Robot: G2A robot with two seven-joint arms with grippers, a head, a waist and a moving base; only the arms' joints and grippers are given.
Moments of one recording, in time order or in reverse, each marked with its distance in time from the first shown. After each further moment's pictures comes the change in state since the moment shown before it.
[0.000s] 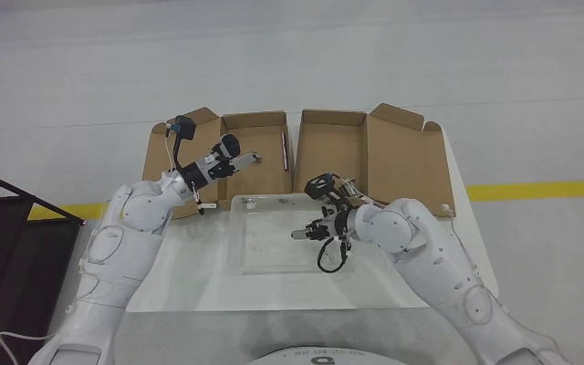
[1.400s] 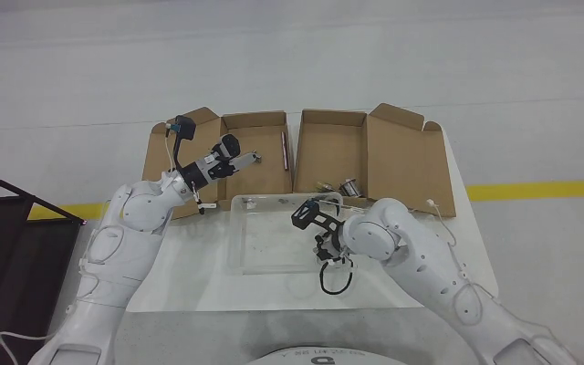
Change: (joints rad) left arm 0.000 0.000 0.000 0.000 0.000 0.000 0.000; right arm 0.075 0.012 -0.140 -0.011 -0.157 -0.082 0.277
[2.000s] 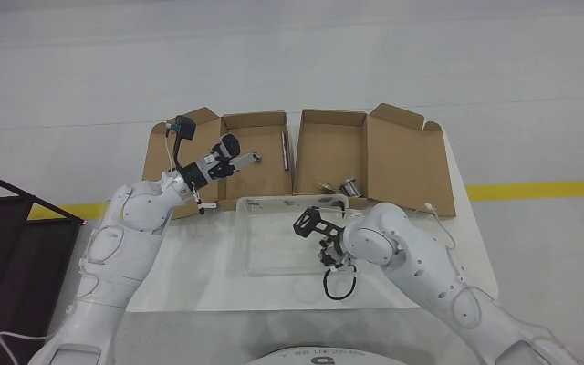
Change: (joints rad) left arm 0.000 0.000 0.000 0.000 0.000 0.000 0.000; right arm -0.007 0.010 -0.028 0.014 -0.063 -0.008 0.011
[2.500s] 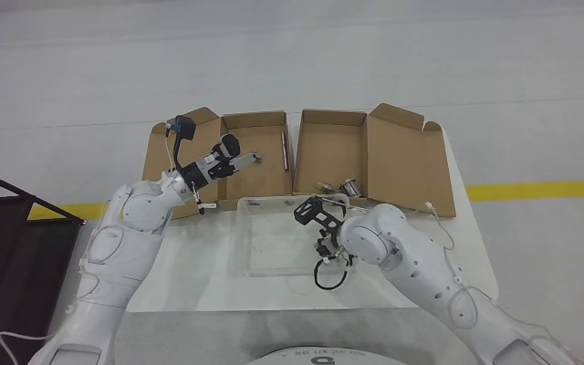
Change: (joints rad) left arm 0.000 0.000 0.000 0.000 0.000 0.000 0.000; right arm -0.001 -0.008 0.000 -0.002 -0.040 0.111 -0.091
